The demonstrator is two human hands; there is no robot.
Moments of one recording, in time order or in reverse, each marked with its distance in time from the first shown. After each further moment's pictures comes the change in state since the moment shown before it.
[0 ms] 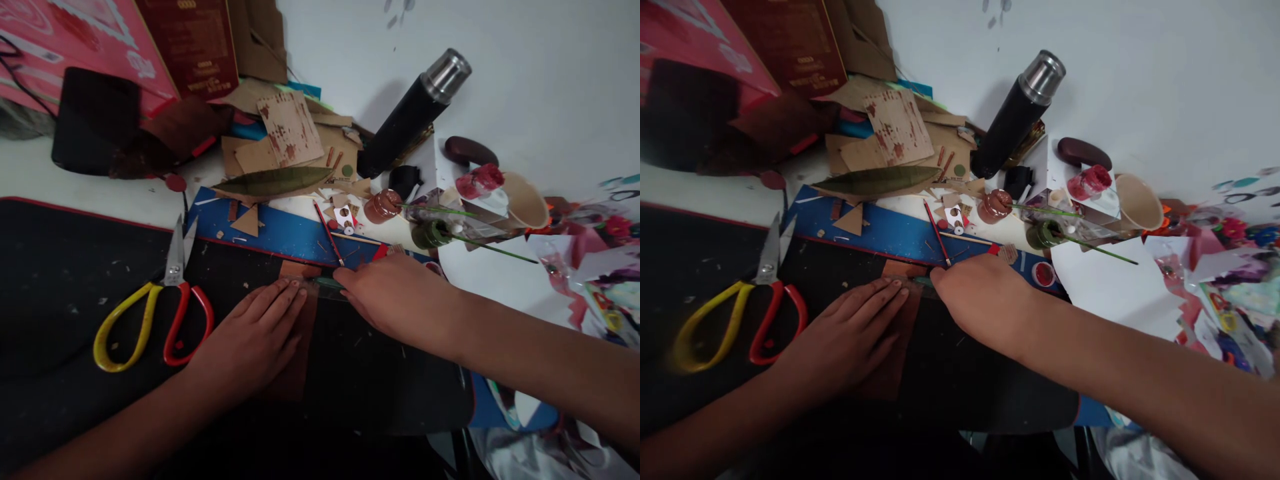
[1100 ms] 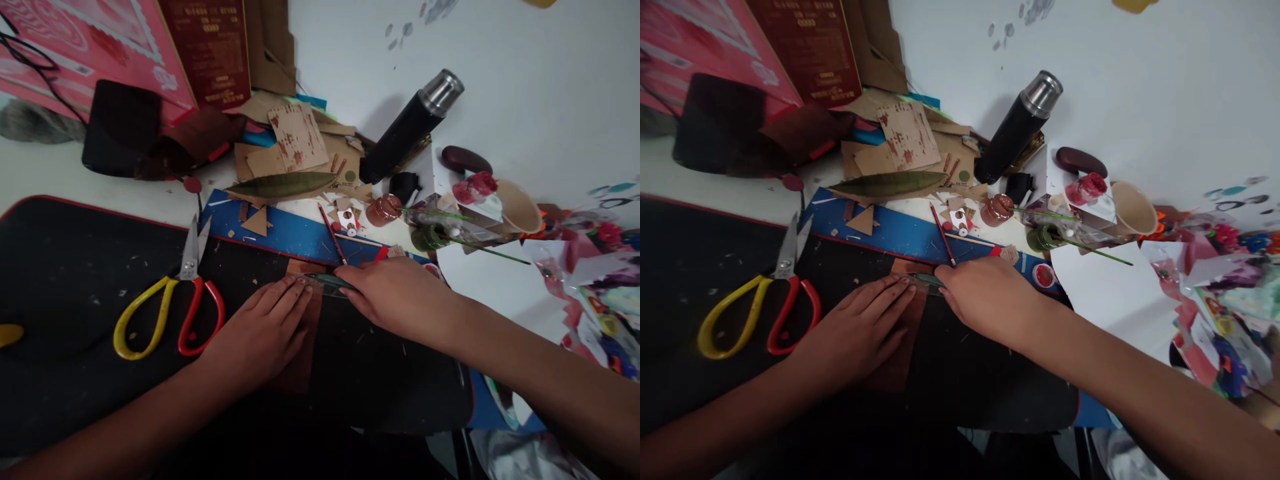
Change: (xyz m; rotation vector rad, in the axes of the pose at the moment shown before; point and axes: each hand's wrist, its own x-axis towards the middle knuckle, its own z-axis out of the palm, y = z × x) left_hand -0.002 0.003 0.003 -0.016 0.012 -0.016; right_hand -0.007 -0.007 0.004 0.078 0.069 0.081
